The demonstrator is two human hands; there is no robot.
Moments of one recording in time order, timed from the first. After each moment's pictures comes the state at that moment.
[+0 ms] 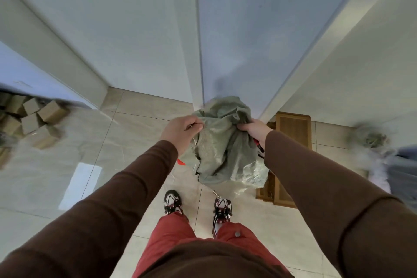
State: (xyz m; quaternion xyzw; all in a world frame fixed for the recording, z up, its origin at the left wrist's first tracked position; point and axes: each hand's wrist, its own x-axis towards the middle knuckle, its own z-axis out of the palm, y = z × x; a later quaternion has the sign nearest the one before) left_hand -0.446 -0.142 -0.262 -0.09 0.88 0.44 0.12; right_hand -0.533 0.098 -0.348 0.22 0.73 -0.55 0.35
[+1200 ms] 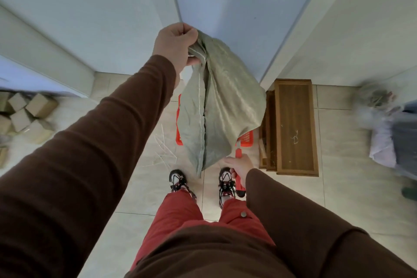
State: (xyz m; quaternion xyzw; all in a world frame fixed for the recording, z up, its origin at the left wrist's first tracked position) left_hand -0.553 -0.102 -0.188 -0.21 0.73 0.65 0.08; right_hand -0.369 0.079 -0.449 0.40 0.65 -0.54 0.37
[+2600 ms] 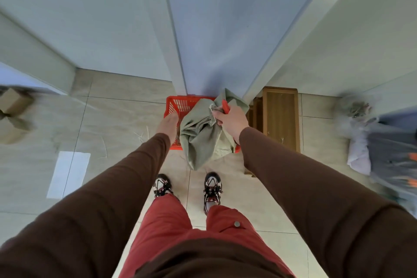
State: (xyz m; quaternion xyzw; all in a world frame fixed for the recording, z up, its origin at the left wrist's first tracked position) left_hand -0.475 -0.124 -0.393 -0.31 0.74 0.56 0.21; right_hand -0.511 0.072 -0.384 0.20 0.77 -0.55 0.26
